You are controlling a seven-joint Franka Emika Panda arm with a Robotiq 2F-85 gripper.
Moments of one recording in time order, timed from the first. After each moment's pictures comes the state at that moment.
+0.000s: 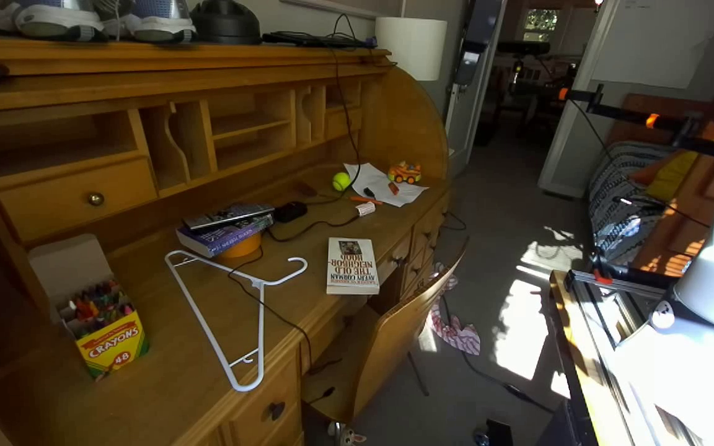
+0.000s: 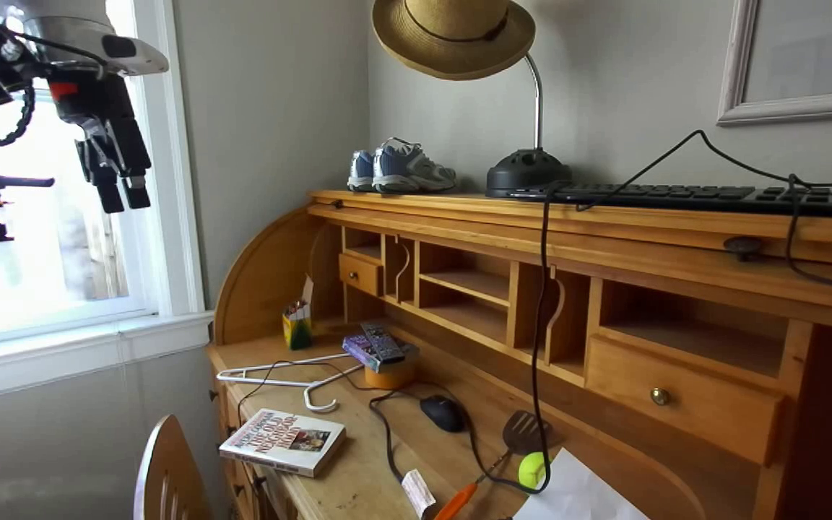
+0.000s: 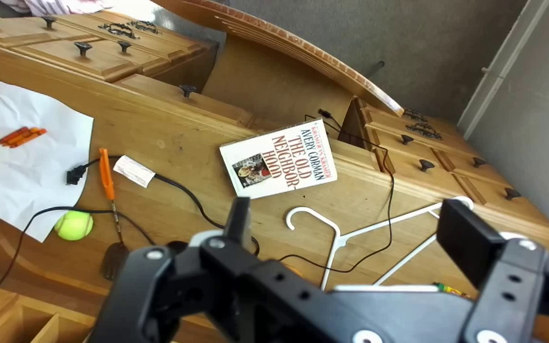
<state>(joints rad) -0.03 -0.65 -0.02 -2.43 -0.13 1.91 -0.09</state>
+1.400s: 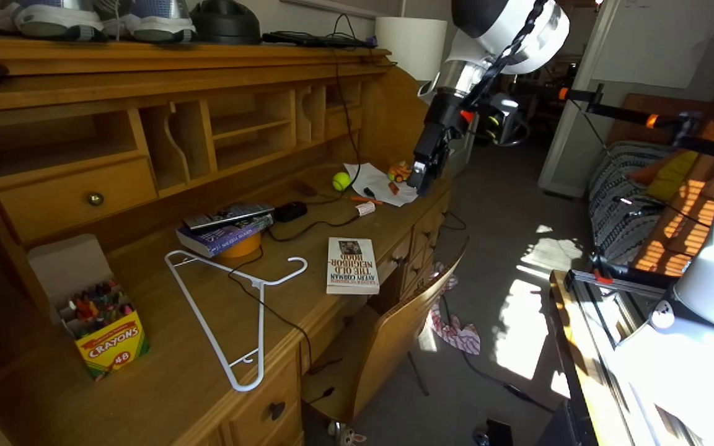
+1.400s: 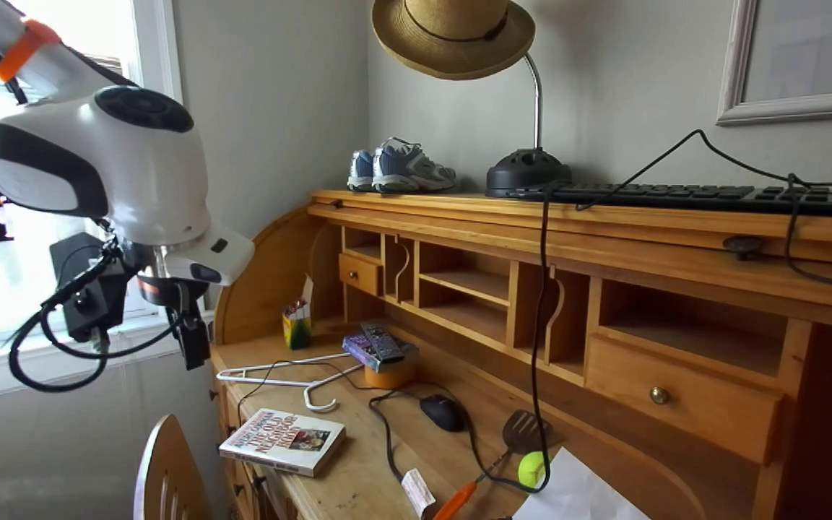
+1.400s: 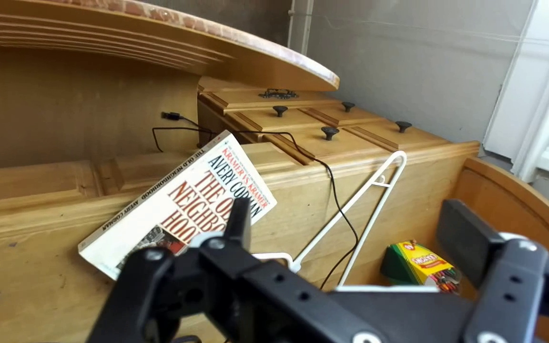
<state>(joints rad) -0.02 -0.21 -0.40 -2.56 0.60 2.25 -0.70</state>
